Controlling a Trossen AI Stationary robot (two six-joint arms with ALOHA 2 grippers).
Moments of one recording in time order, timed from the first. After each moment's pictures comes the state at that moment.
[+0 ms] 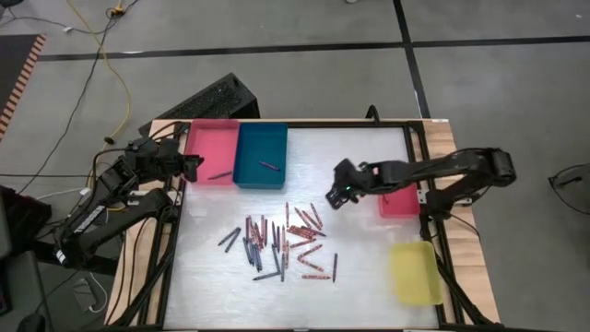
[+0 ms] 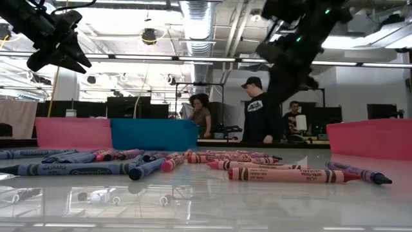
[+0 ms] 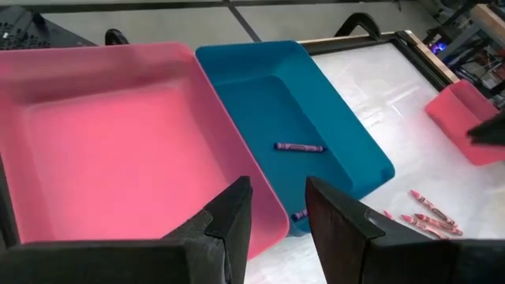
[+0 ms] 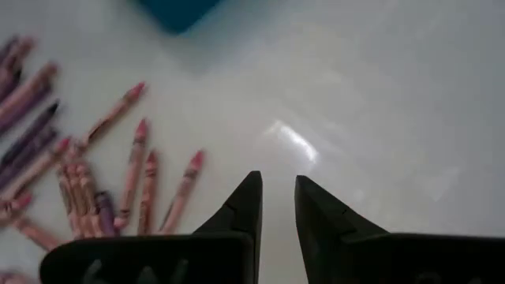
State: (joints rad) left arm 0.79 0.31 0.60 -0.75 0.05 -0.43; right arm -0.02 1.37 0.92 -0.50 0.30 0.71
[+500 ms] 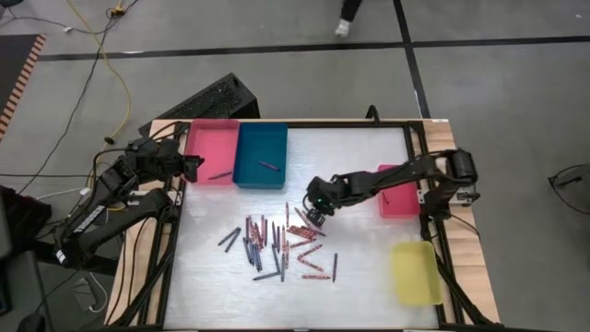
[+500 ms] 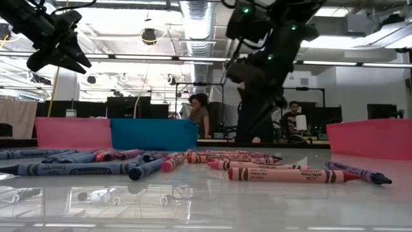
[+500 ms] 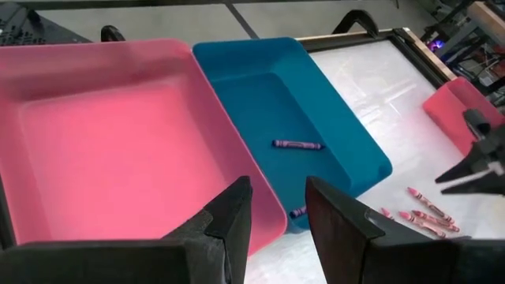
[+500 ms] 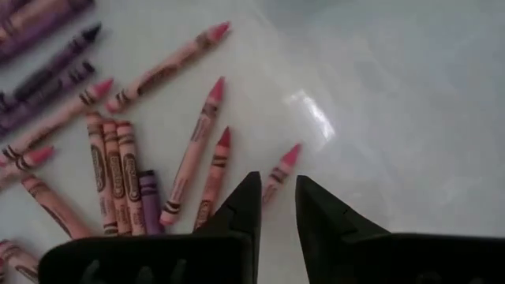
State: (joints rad) left arm 0.79 0.31 0.60 -0.76 0.06 -0.43; right arm 0.02 1.69 1.09 -0.43 0.15 0.57
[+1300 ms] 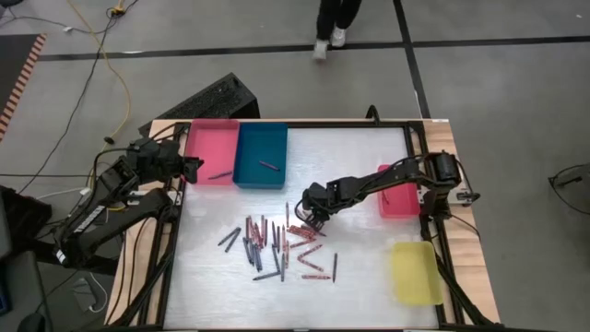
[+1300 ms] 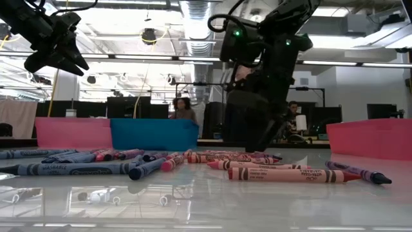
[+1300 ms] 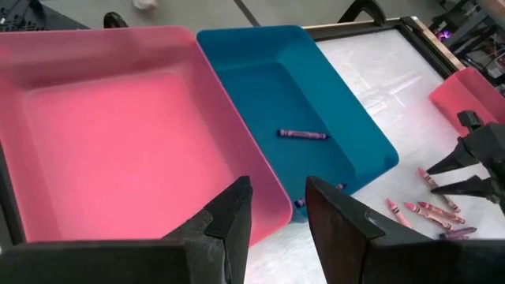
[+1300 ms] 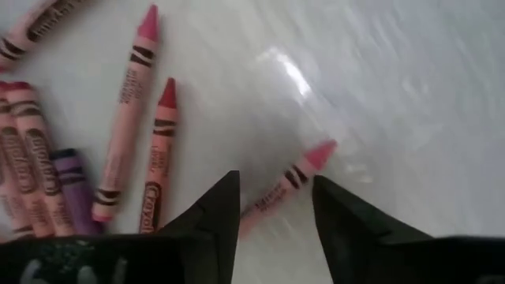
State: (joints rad) left arm 0.79 0.31 0.60 -0.79 0.06 -0.43; right arm 0.03 1.80 1.14 -0.56 0.16 0.67
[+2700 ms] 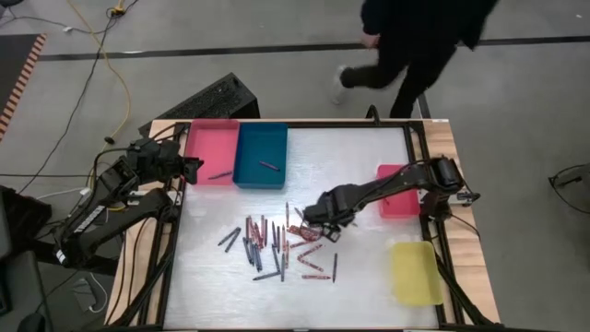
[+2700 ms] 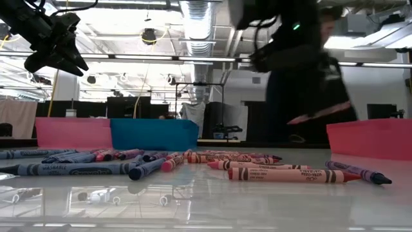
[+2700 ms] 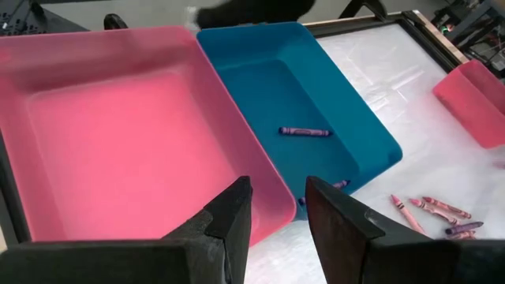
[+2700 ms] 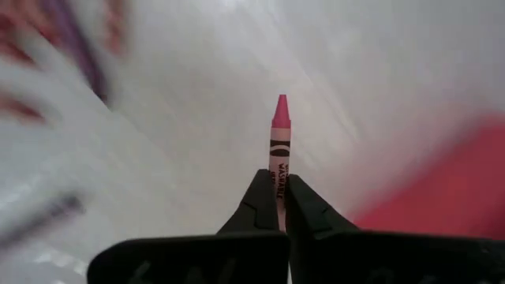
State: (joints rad) left arm 0.79 0.31 0.60 -0.80 0.06 -0.40; right arm 0.19 1.81 1.44 -1.33 0.15 0.85
